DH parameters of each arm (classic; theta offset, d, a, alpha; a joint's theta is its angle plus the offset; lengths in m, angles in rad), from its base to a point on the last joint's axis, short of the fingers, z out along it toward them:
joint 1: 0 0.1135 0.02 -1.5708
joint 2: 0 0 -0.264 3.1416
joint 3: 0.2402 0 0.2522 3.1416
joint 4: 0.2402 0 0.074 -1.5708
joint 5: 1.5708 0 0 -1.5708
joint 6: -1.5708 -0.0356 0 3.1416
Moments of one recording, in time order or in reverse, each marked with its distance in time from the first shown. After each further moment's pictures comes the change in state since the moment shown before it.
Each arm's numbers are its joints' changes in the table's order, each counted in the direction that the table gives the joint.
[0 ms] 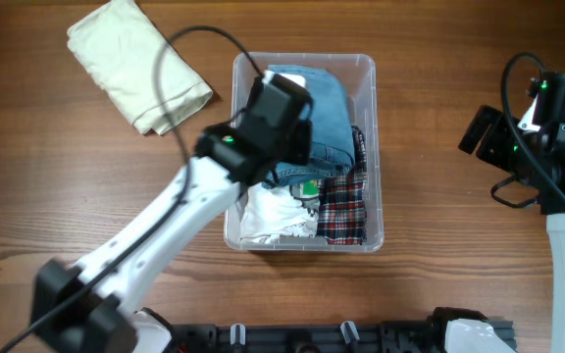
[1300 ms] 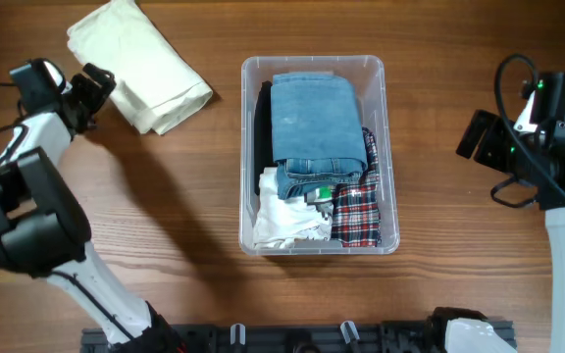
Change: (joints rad) left arm 1.069 0.484 0.009 -0.586 0.410 0.116; right arm 0.000 0.020 -0.002 0.024 -0.007 0.051
